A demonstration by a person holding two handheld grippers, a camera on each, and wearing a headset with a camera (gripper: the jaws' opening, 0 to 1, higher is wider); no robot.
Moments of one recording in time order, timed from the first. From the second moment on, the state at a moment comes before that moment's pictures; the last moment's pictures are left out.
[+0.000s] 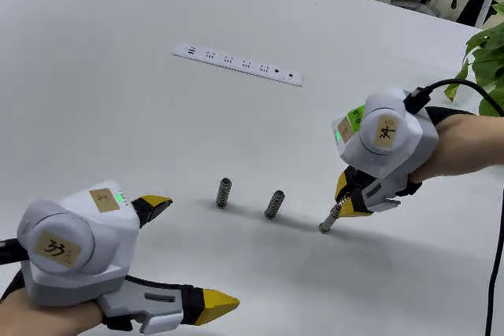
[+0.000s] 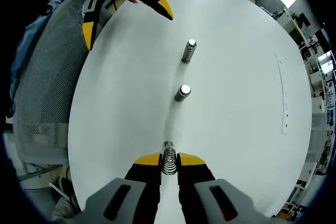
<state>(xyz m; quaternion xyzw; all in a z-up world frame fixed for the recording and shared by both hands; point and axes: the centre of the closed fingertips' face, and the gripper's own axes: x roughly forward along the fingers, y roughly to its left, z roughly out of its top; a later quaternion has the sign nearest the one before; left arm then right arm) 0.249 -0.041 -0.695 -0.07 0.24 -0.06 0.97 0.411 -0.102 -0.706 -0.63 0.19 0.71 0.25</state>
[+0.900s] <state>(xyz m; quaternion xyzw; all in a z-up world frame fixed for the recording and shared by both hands) 0.250 -0.046 -0.702 -0.07 0.25 -0.06 0.96 0.409 -0.101 -0.736 -0.63 0.19 0.71 0.24</state>
